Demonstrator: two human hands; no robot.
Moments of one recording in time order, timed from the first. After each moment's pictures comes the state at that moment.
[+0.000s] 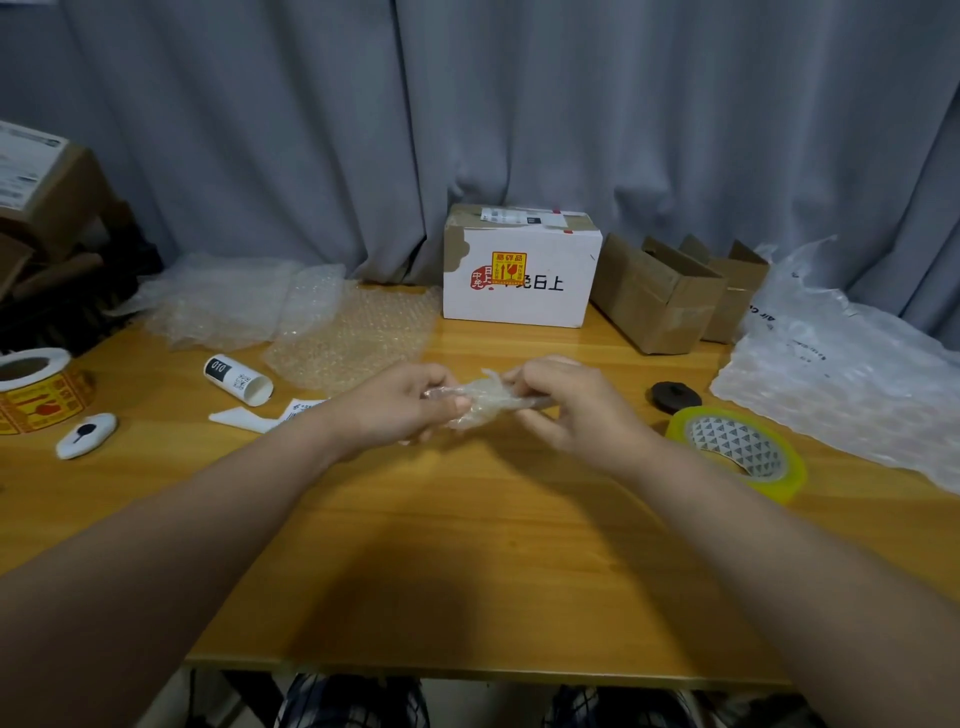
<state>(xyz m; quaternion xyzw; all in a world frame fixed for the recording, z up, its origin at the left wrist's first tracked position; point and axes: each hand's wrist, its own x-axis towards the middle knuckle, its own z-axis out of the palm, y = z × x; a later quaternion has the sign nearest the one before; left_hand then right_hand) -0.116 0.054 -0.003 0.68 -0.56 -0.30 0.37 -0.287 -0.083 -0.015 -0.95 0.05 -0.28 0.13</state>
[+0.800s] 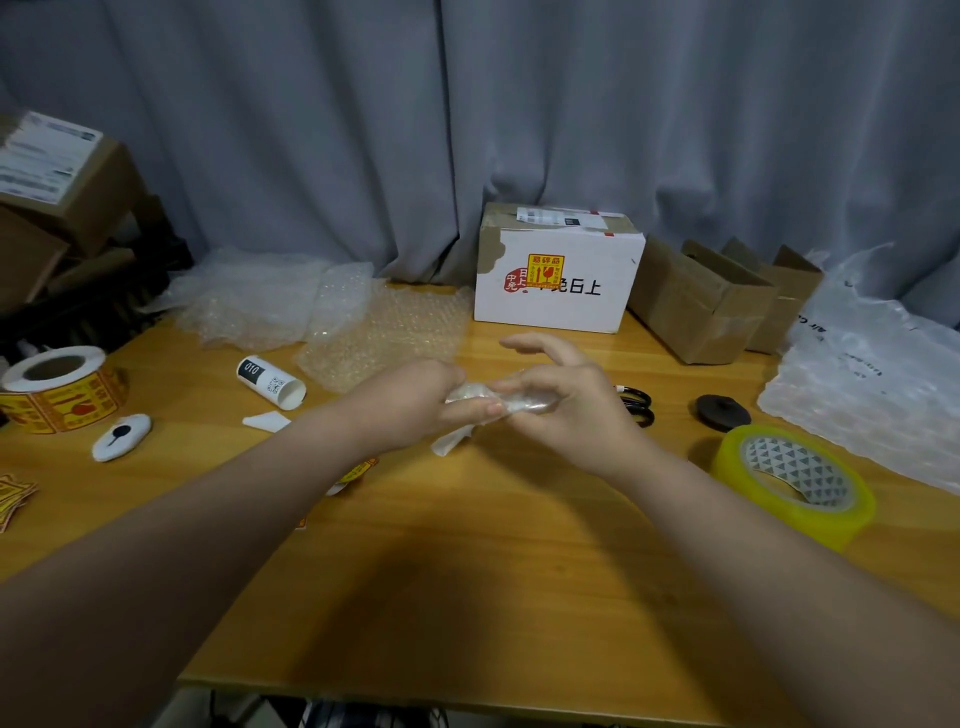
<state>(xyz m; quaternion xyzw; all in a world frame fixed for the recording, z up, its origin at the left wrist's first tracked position) -0.091 0.054 0.006 0.78 -0.60 -0.06 0.17 -0.239 -0.071 -0.021 -0.90 0.06 -0.34 0.28</state>
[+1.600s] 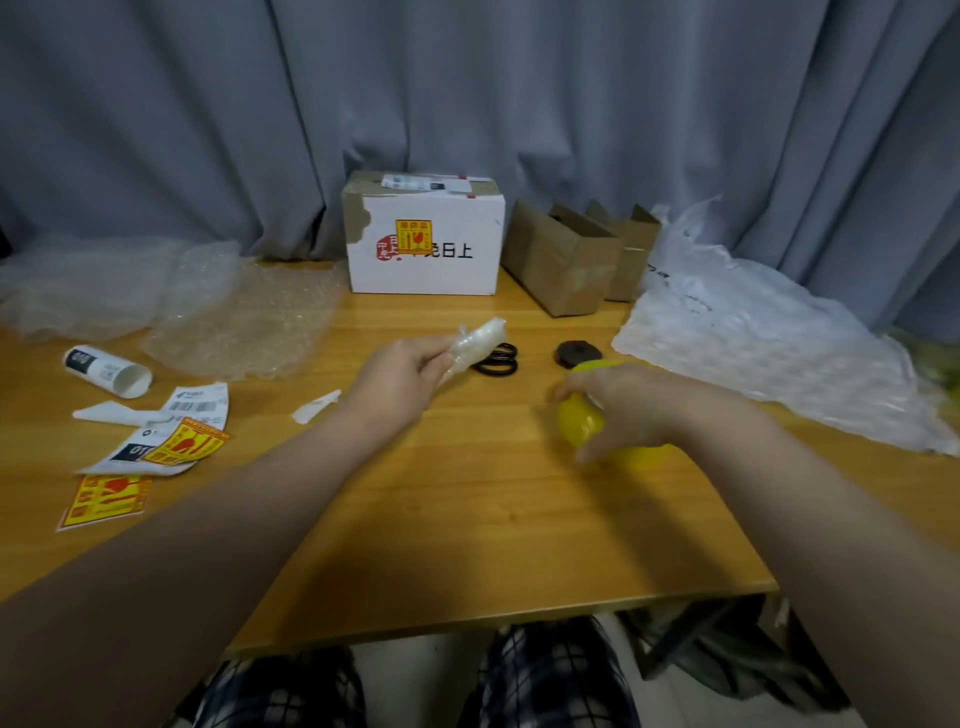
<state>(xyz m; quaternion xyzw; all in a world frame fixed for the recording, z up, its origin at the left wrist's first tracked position) -0.175 -0.022 -0.041 0.70 -0.56 -0.10 0.43 -0.392 -0.108 0.019 -0.91 0.38 0.15 0.04</state>
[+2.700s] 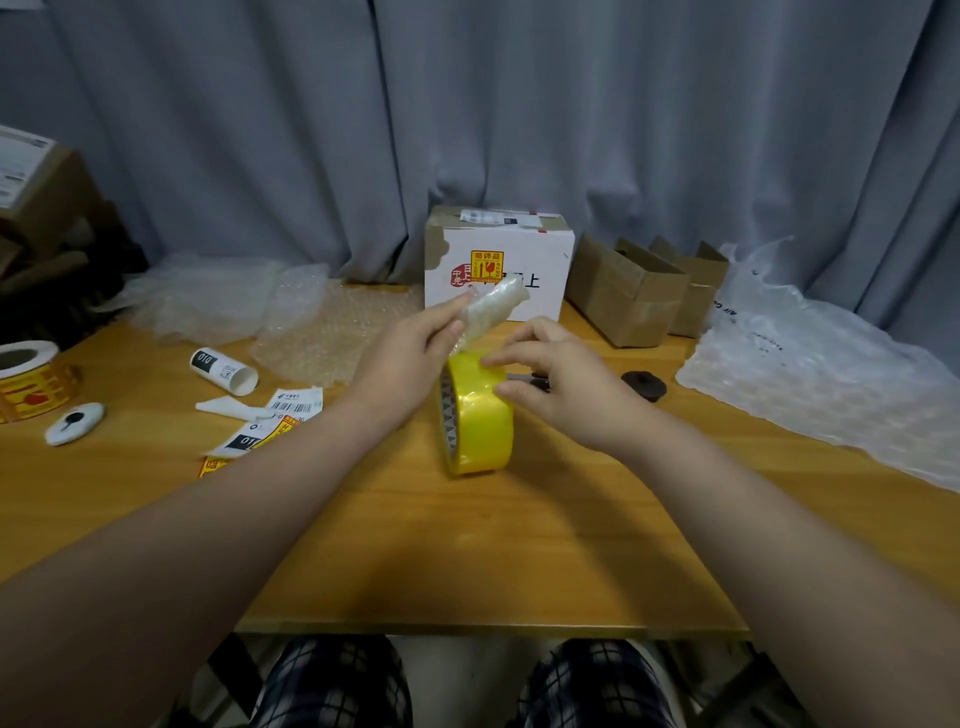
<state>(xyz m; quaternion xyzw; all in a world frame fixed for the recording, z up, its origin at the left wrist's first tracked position) -0.139 0.029 -0.002 0.68 -0.56 0.00 0.48 -0.312 -0.055 0.020 -0.94 0.16 -0.22 0.21</state>
